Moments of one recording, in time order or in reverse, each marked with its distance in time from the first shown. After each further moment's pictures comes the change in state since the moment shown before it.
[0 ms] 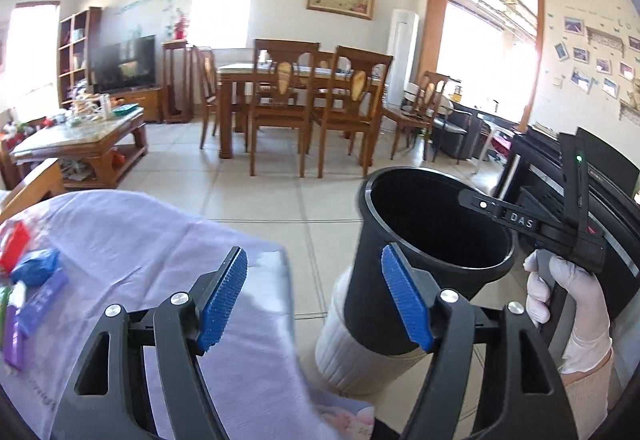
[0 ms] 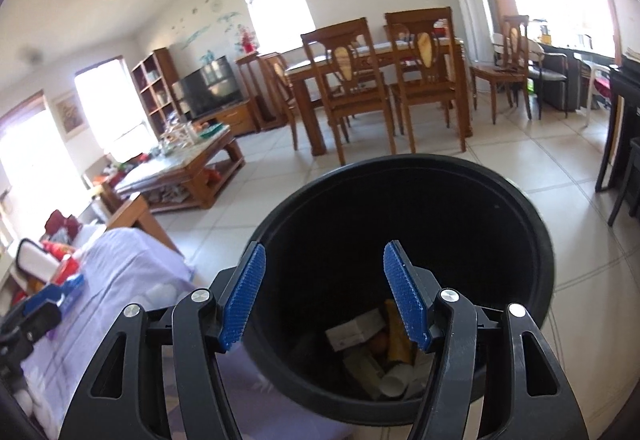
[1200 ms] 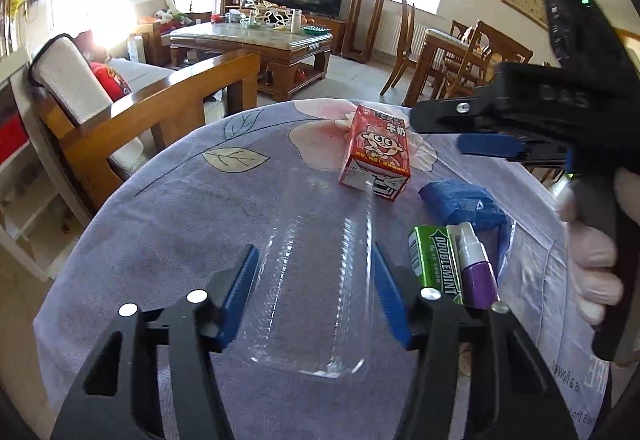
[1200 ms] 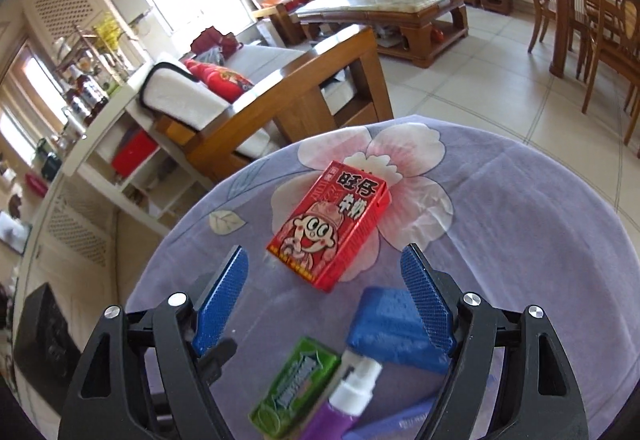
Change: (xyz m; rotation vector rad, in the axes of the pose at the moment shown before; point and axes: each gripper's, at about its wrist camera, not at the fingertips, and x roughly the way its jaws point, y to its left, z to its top) left arm -0.087 0.334 -0.064 -0.403 0.184 0.421; right arm 0.192 0.571 -0.025 -0.381 0.585 0.514
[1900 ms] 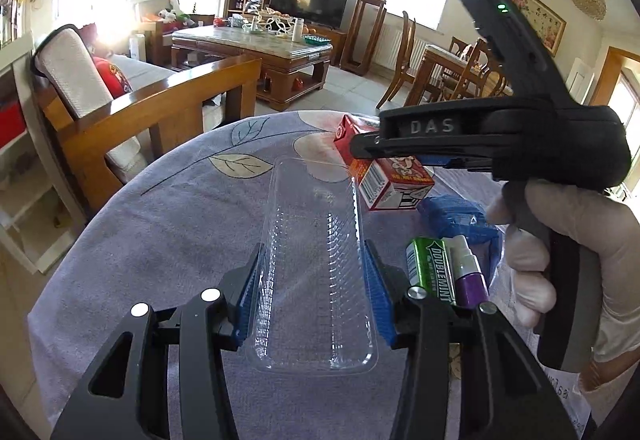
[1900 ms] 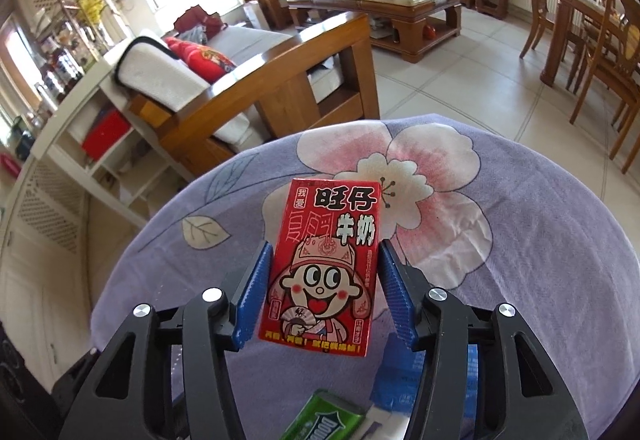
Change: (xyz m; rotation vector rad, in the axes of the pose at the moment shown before) left arm -0.005 0.002 0.006 -0.029 -0.047 -0.017; right arm 0.038 0.026 0.006 -0.058 0.012 -0.090
